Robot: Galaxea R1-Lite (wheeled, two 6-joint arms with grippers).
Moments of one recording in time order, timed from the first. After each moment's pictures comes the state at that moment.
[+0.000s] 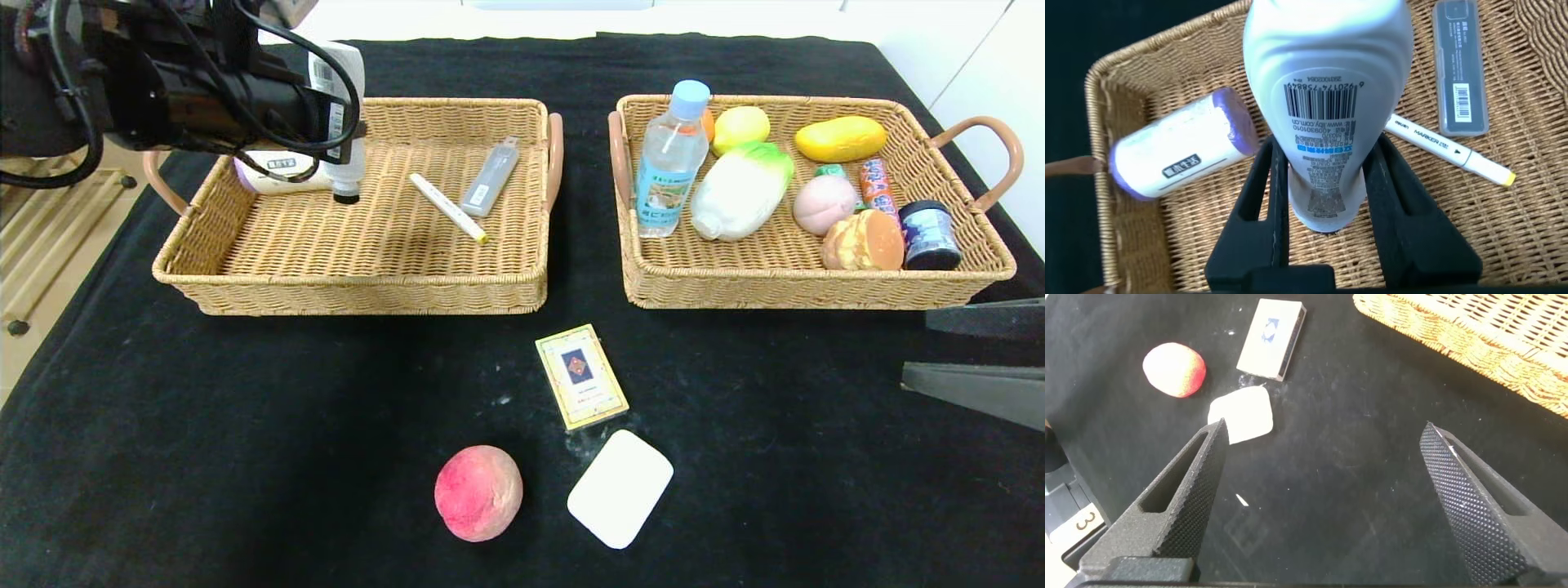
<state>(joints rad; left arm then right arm) -0.22 1.86 -1.92 0.20 0.14 0.25 0.16 1.16 -1.01 0.24 0.60 -0.14</state>
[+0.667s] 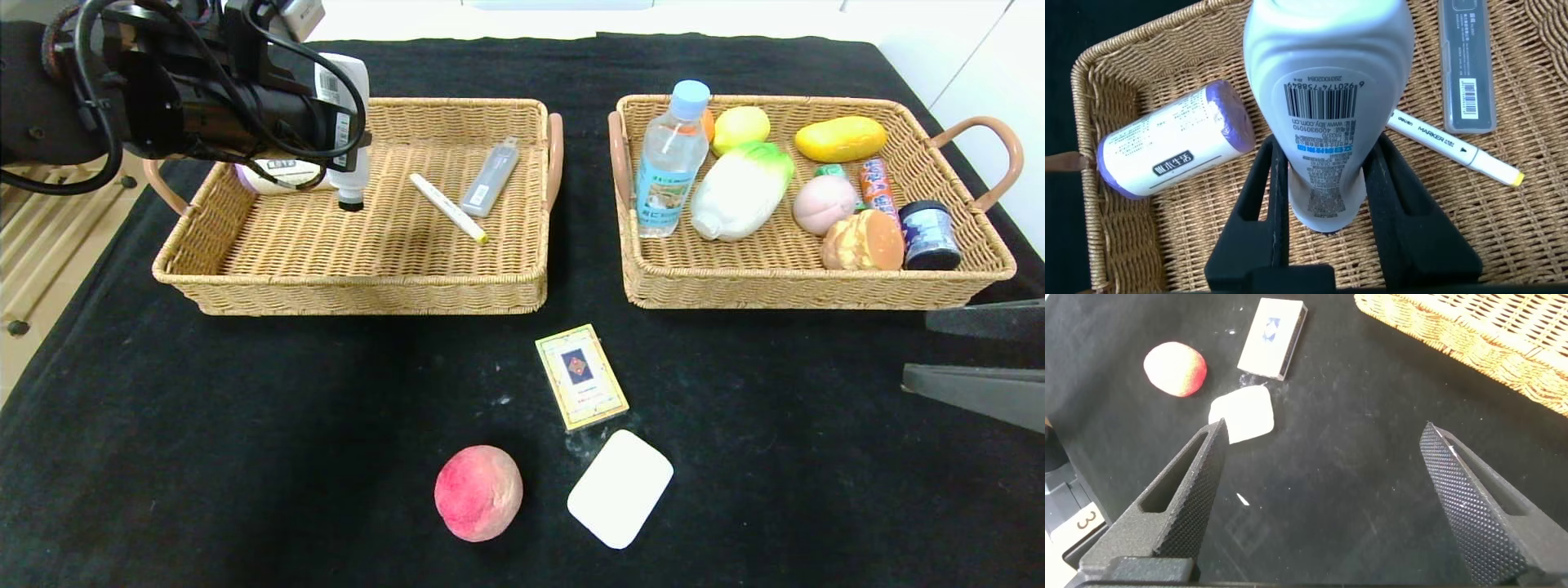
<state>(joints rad) -0.22 1.87 -1.92 0.20 0.13 0.24 0.16 1.16 -1.01 0.24 0.60 -0.14</state>
